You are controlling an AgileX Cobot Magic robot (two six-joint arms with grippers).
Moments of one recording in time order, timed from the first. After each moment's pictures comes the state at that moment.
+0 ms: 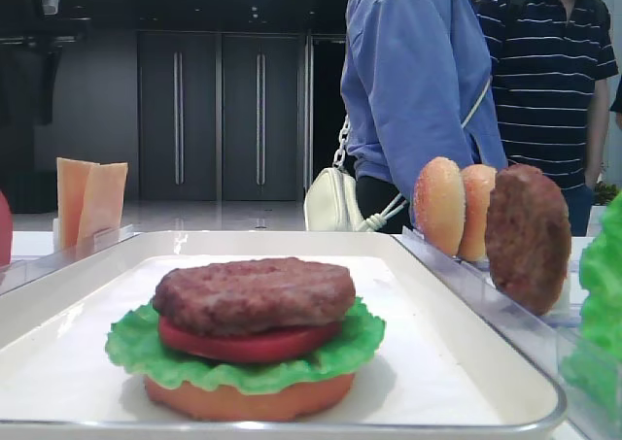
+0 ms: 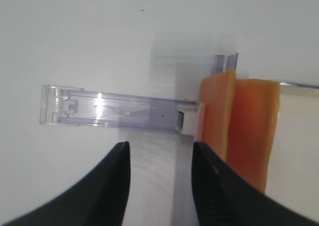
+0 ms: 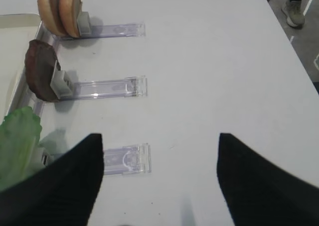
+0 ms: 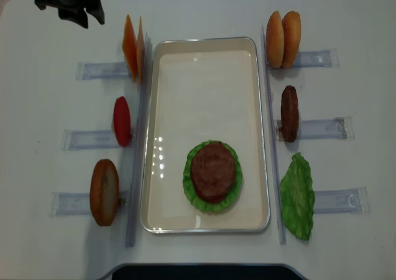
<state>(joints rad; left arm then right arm) -0.12 1.91 -1.64 0.06 1.00 -0.27 -0.04 -0.01 -0.50 0.07 1.14 -0.04</state>
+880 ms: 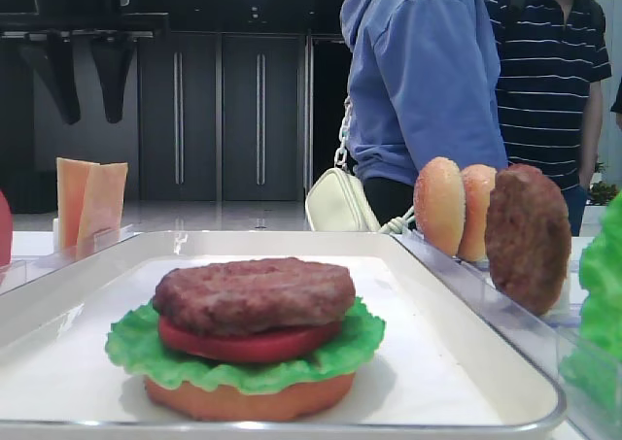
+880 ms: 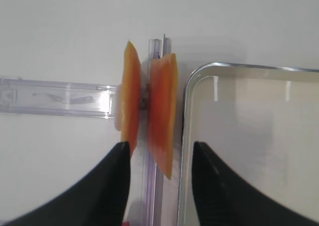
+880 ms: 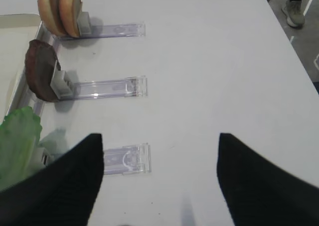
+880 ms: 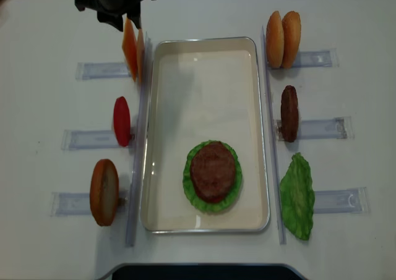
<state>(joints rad) -0.32 1.91 -1.64 0.18 1.00 -0.48 -0.04 -0.01 -0.50 0.07 1.14 -0.04</state>
